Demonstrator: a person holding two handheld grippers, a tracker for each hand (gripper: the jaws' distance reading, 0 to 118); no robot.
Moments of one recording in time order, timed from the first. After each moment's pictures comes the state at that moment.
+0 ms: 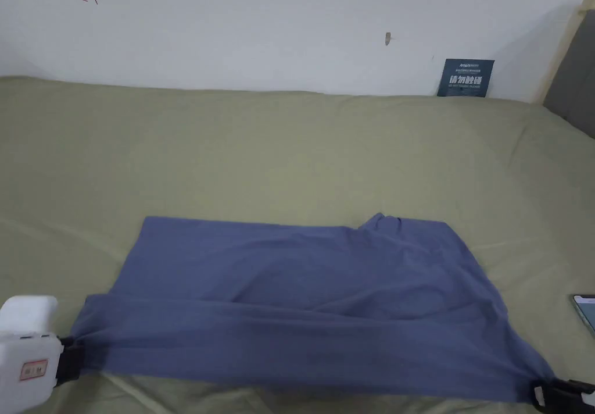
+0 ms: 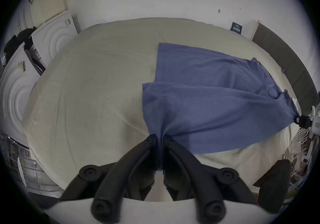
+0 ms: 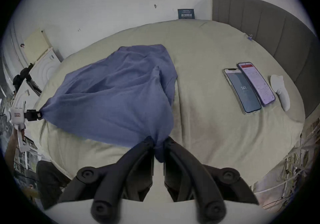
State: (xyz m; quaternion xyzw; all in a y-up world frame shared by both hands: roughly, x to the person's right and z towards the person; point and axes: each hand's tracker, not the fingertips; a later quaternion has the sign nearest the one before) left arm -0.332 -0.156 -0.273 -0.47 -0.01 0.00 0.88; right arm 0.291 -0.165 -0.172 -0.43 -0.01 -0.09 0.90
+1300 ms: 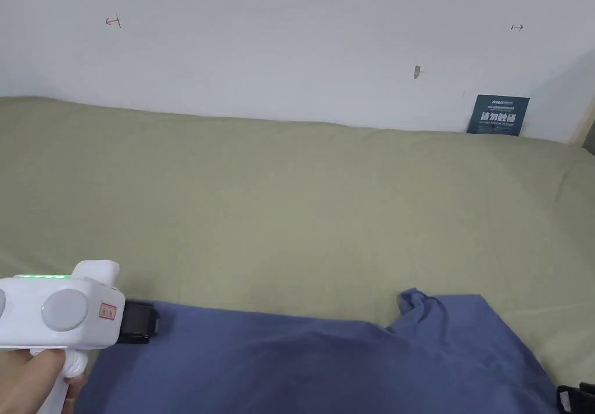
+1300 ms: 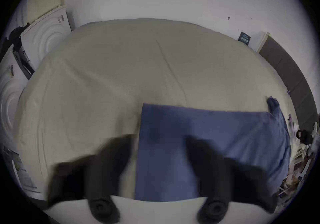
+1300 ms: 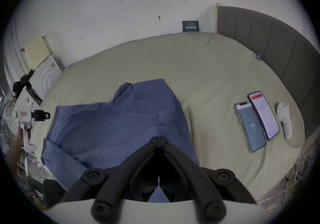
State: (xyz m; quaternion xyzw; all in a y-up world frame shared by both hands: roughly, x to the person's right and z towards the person) left arm -0.310 -0.189 -0.457 -0.49 0.01 0.02 0.87; right arm 0.275 -0.152 -0.297 -0.42 -0.02 -0.08 0.91
